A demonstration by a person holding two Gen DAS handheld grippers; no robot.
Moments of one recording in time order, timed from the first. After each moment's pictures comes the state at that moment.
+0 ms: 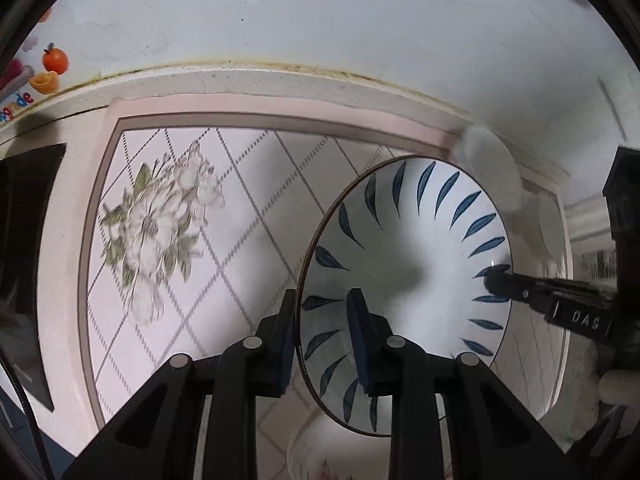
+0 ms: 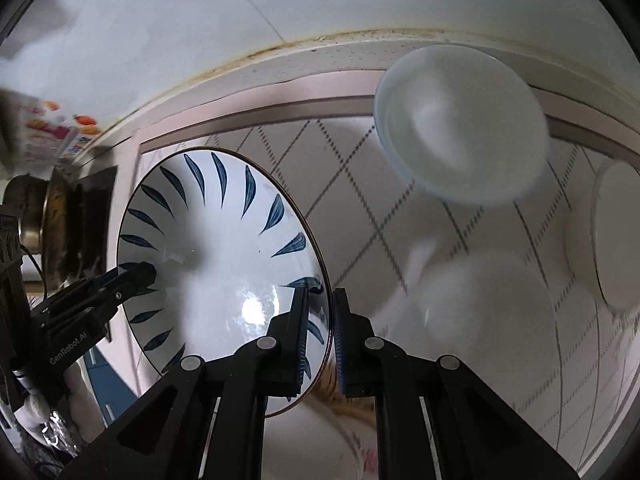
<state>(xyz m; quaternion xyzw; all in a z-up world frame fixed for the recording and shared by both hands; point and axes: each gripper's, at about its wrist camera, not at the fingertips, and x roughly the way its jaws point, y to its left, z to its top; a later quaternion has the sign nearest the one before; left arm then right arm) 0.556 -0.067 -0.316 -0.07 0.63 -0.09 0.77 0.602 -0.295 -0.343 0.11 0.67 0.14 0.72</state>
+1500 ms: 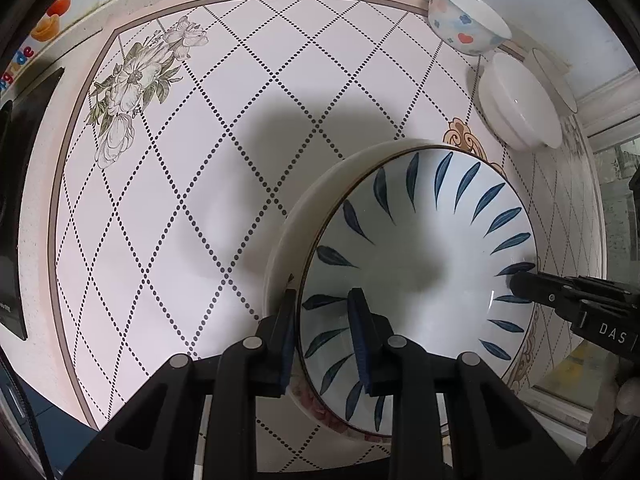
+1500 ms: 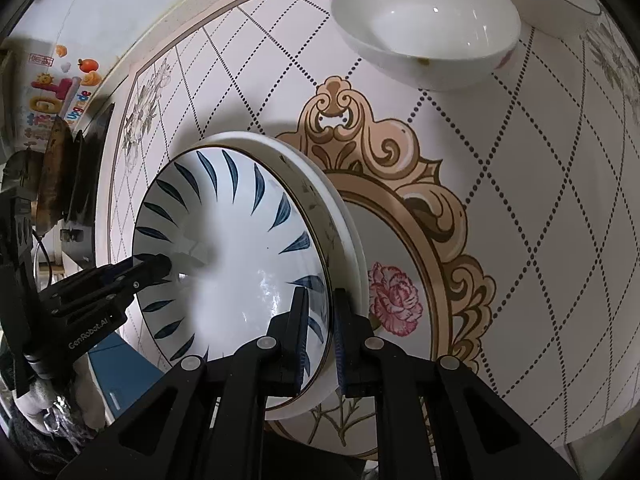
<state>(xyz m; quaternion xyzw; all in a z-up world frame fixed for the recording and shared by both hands) 0.430 -0.092 -0.388 -0.01 0.68 -0.09 0.73 0.425 -0.305 -0.408 0.14 0.69 0.11 0.70</state>
